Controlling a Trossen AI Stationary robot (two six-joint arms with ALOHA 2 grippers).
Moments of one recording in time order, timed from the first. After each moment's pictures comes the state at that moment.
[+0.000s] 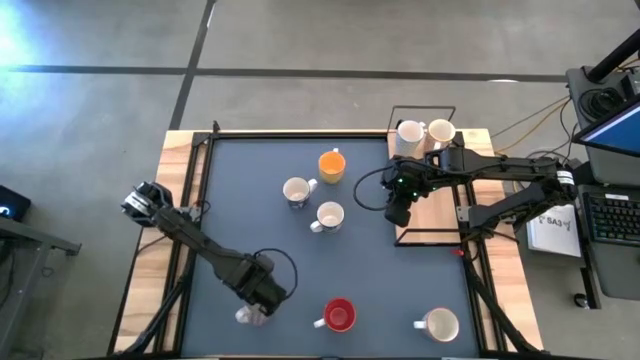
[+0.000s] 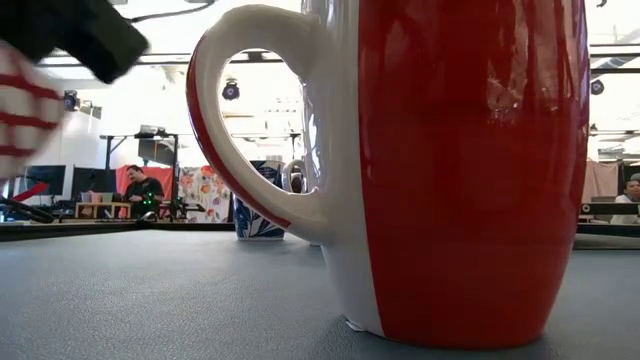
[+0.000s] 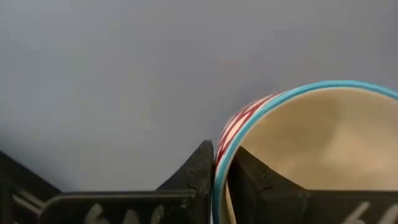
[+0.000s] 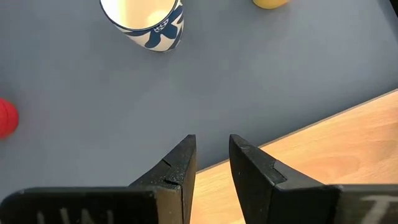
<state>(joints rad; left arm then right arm) -0.55 1.75 1.26 -1.06 0.12 -1.51 -0.09 1.31 1.29 -1.12 0.03 0.29</state>
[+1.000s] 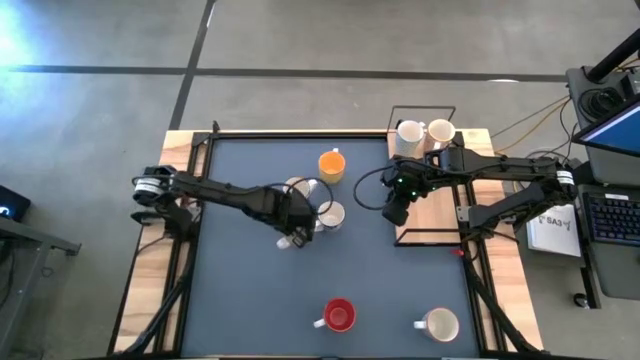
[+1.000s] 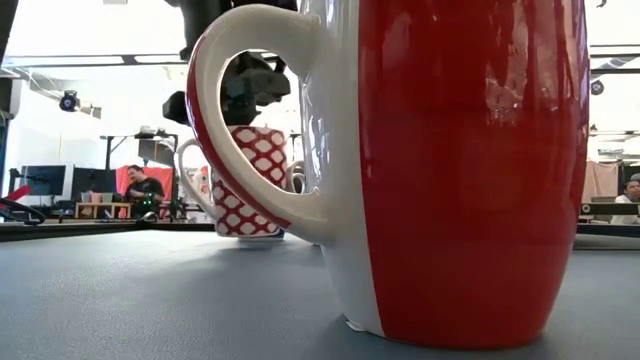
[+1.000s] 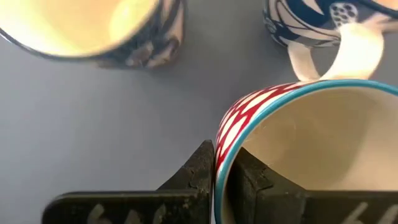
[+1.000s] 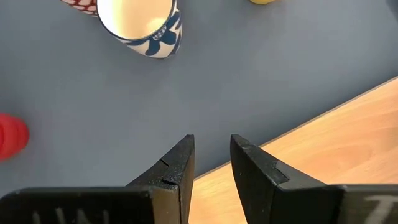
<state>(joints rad) -0.07 1.73 1.29 -0.96 -0.22 -0.89 -0.09 1.31 1.29 -1.11 0.03 0.39</state>
